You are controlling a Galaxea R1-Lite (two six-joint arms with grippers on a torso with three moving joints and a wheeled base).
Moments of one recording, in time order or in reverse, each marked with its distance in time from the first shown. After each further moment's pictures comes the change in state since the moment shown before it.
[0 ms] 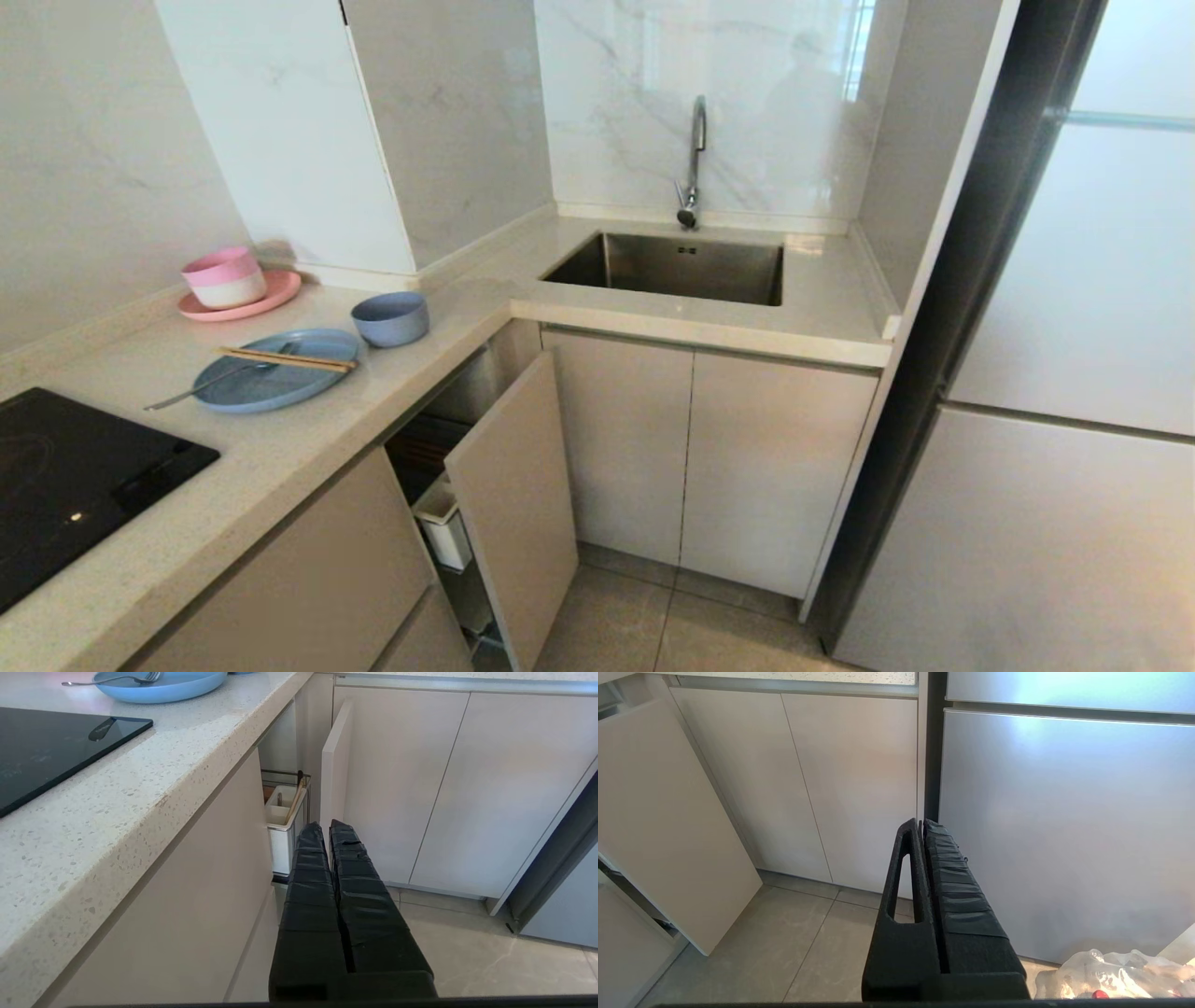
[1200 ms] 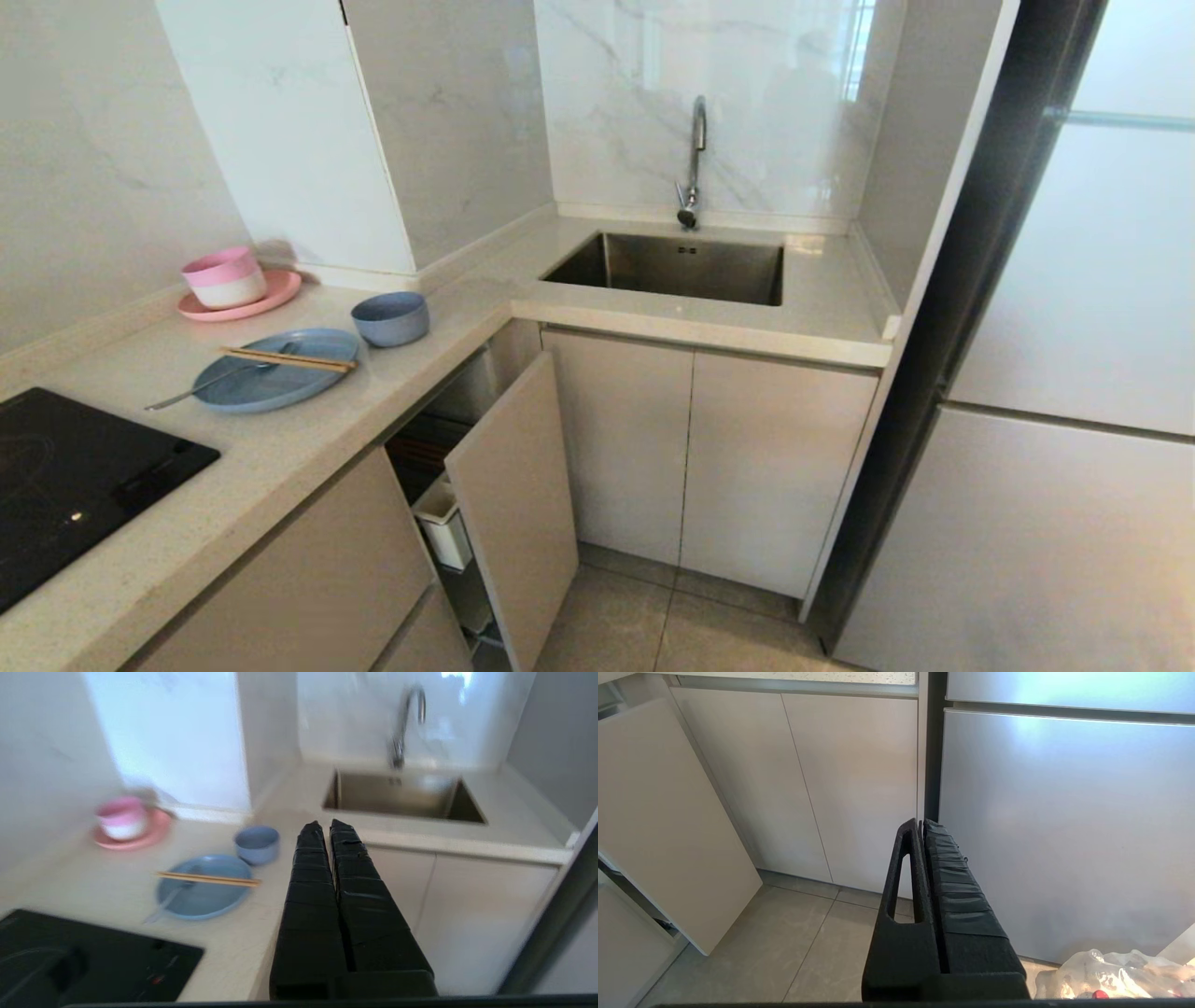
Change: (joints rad) left arm -0.033 0.831 -1.297 0.334 -0.005 0.010; right arm 0.000 0.000 0.000 0.000 0.000 0.000
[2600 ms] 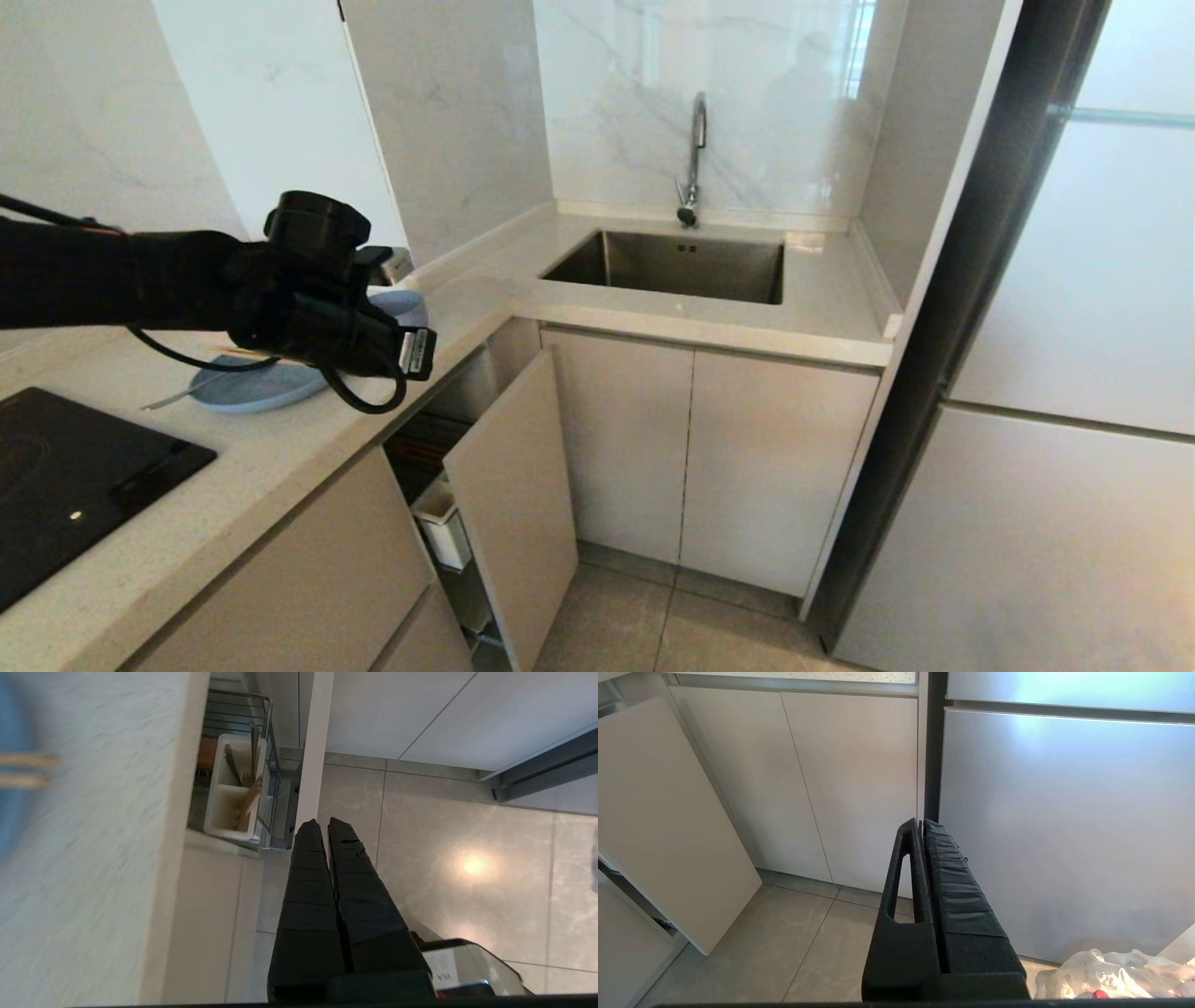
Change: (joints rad) left arm -0.124 1.088 -0.219 -0.016 0.038 0.008; right arm 0.000 0.000 0.000 0.000 0.000 0.000
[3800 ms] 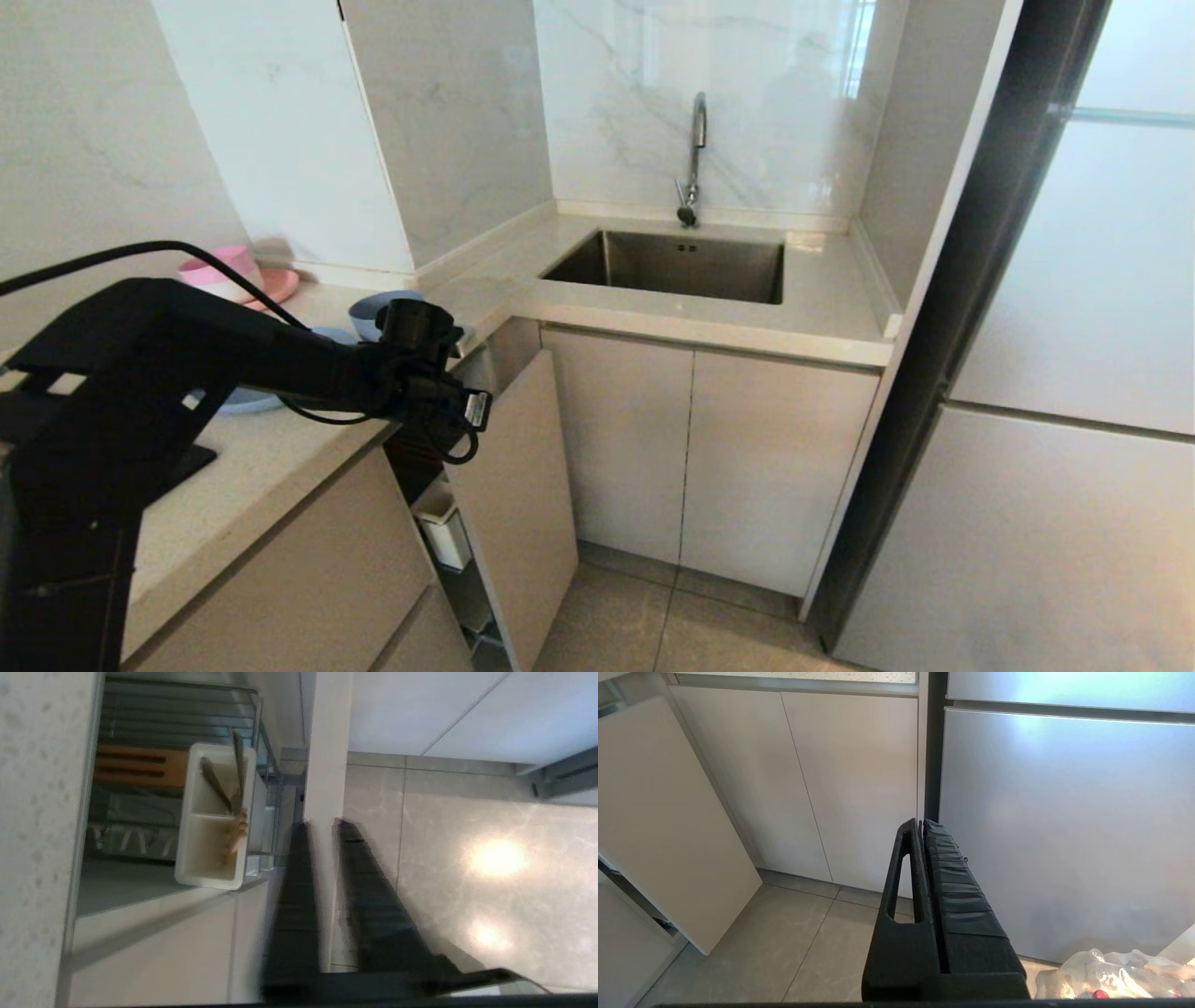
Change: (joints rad) left arm -0.003 0.333 0.012 -0.327 0.000 0.045; right arm 0.000 0.000 0.000 0.000 0.000 0.000
